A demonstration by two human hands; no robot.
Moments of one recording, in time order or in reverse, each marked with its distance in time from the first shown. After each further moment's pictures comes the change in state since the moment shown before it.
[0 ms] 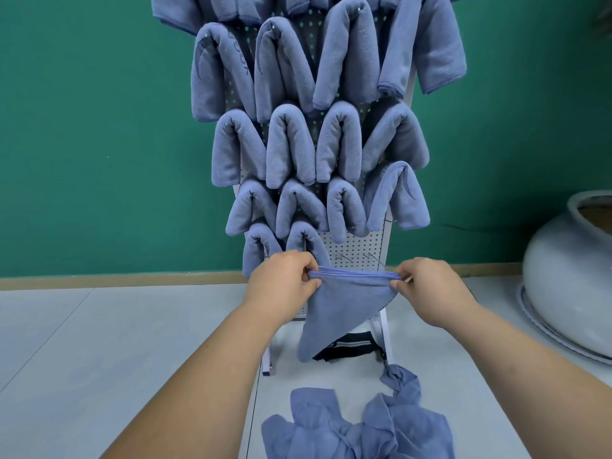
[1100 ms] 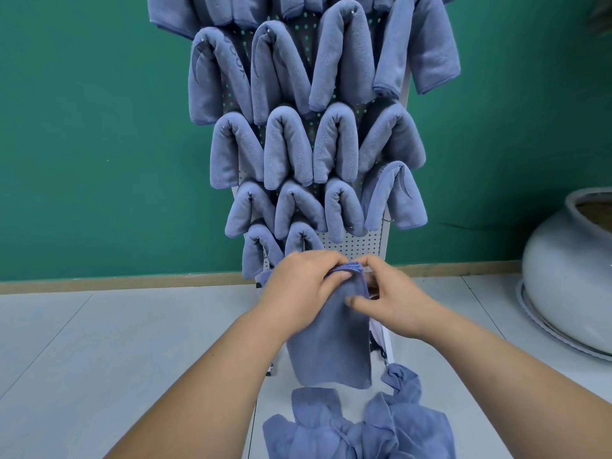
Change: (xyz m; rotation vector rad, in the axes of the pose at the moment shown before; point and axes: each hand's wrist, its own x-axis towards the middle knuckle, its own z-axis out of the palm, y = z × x) left_hand -0.010 0.034 -0.008 -0.208 0.090 0.355; right_hand -0.023 -0.050 0.007 0.673 -0.236 -0.216
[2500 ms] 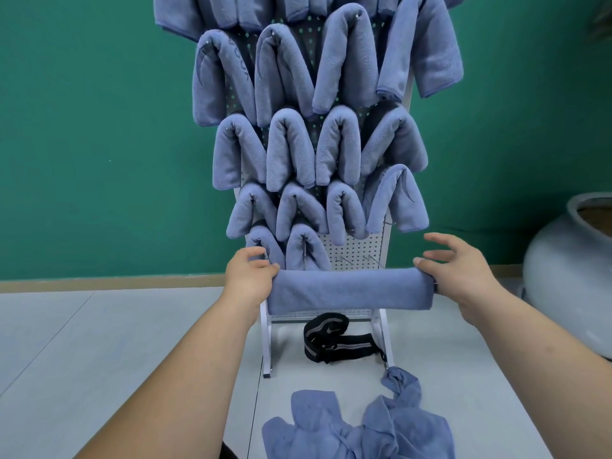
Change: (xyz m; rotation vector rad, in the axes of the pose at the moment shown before) left_hand -0.006 -0.066 -0.011 -0.653 0.356 -1.063; right_hand 0.008 0.044 -0.071 0.264 0.572 0.346
